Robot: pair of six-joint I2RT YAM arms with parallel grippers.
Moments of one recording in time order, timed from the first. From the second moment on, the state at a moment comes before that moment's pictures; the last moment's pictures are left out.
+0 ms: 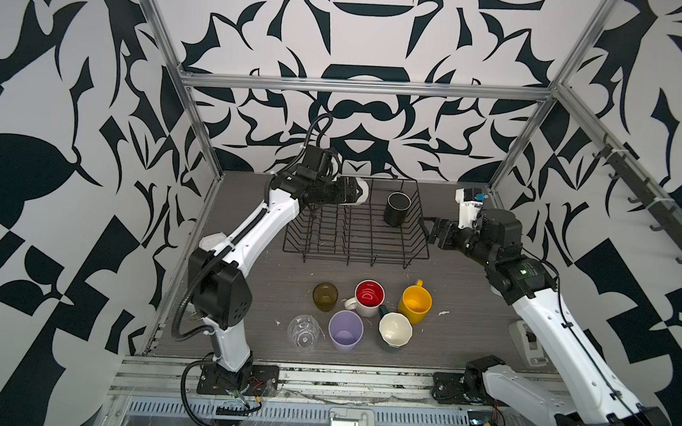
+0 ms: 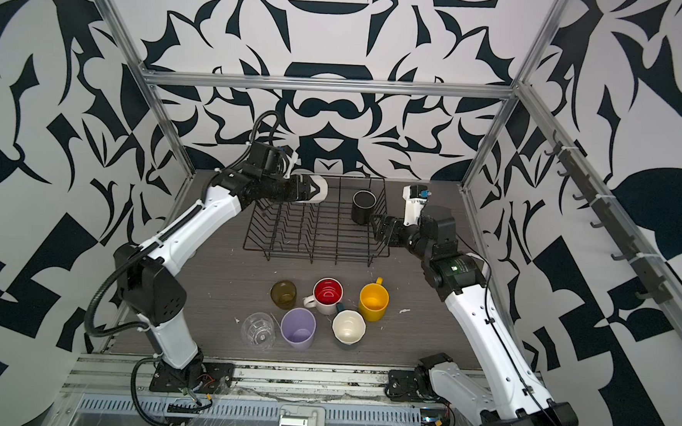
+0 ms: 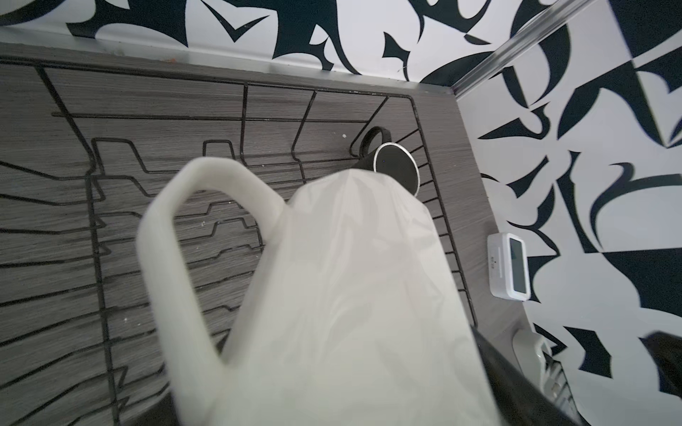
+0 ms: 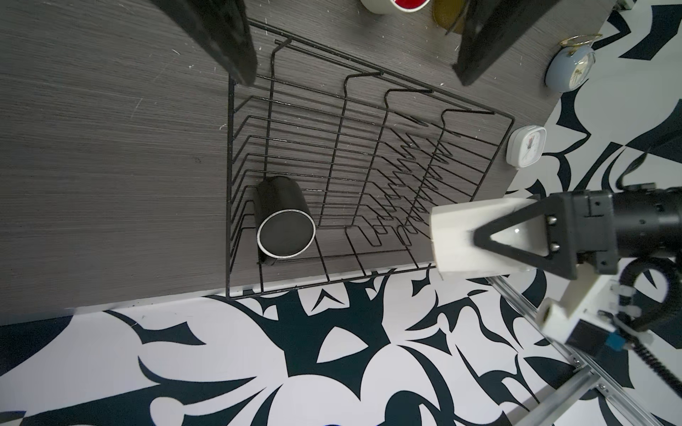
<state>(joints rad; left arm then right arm) -0.51 1.83 1.82 -0.70 0.25 -0.45 0.27 1.01 1.04 -0.45 -0.23 0.38</state>
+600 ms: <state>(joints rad) -0.62 2.34 2.43 -1.00 0.01 -0.42 0.27 0.96 0.96 -0.48 -0.24 0.36</state>
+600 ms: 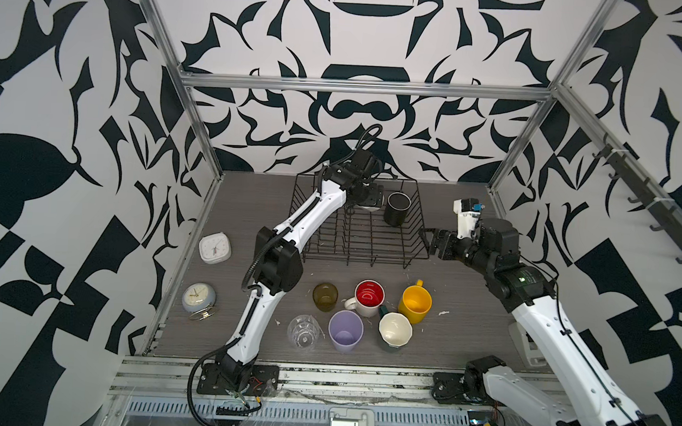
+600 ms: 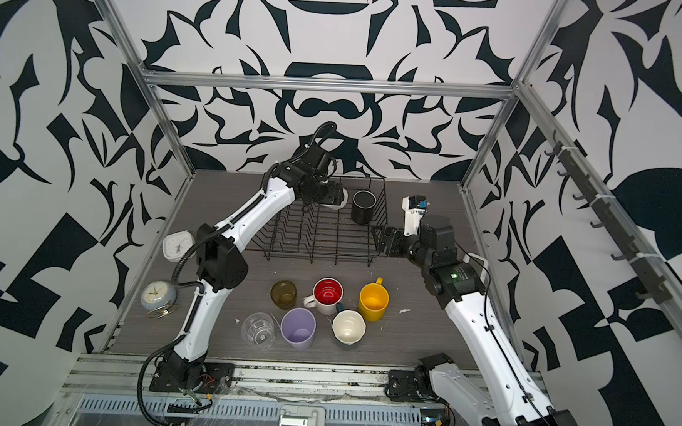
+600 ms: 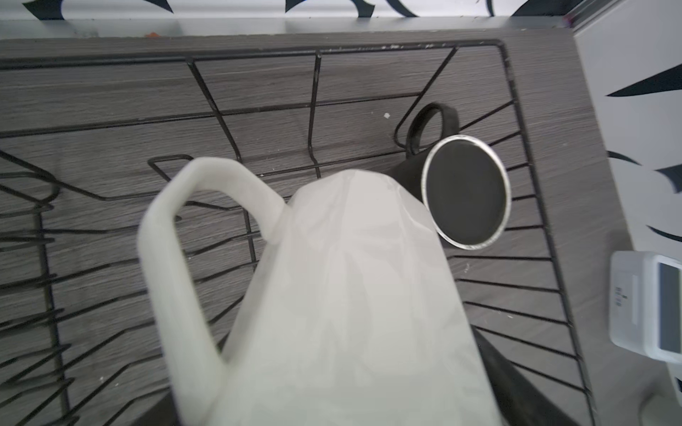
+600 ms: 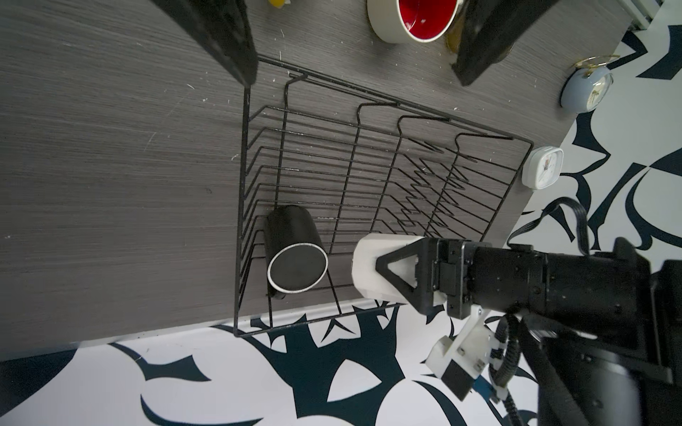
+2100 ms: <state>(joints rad) -0.67 2.52 2.47 -0.95 -0.15 -0.37 0.26 0.92 0.83 -0.44 -0.31 0.44</state>
